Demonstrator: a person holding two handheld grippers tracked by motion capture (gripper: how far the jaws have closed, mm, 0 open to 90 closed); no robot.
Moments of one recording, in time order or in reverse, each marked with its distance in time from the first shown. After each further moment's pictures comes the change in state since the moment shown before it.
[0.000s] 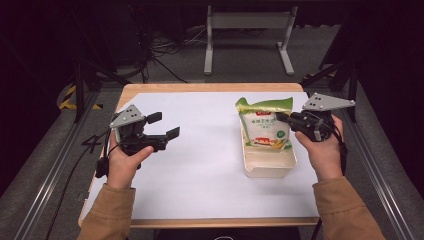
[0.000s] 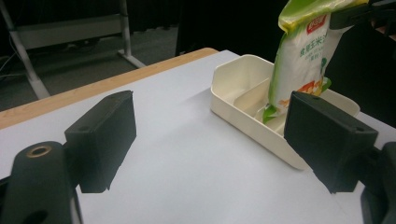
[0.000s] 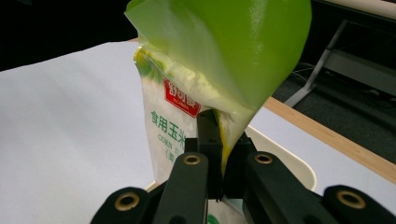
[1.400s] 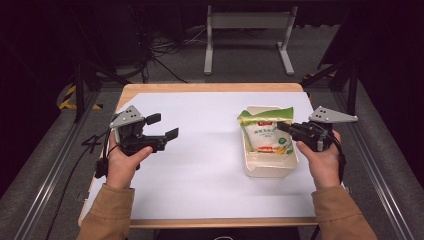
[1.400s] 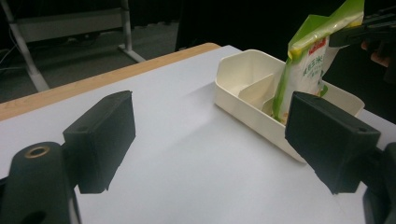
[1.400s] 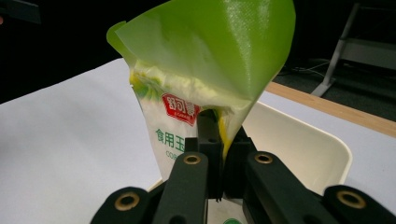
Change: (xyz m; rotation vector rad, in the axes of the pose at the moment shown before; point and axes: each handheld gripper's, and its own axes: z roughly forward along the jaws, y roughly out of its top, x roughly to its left) left arm 0.005 -0.004 0.000 0.013 0.006 -0.008; right arm -0.006 -0.045 0.005 -0.081 0.047 0.156
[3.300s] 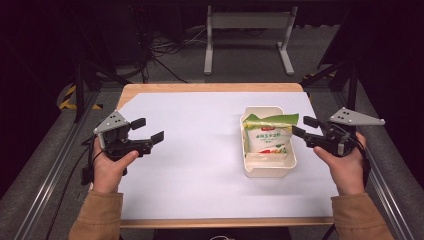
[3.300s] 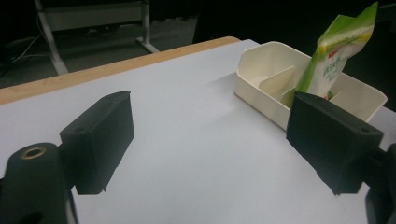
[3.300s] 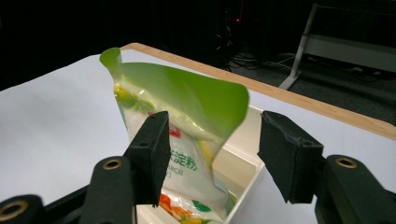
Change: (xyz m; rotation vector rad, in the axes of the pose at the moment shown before) left arm 0.018 -0.019 -0.028 0.010 0.070 -0.050; right arm -0.009 0.003 -0.046 0.018 -0.115 0.002
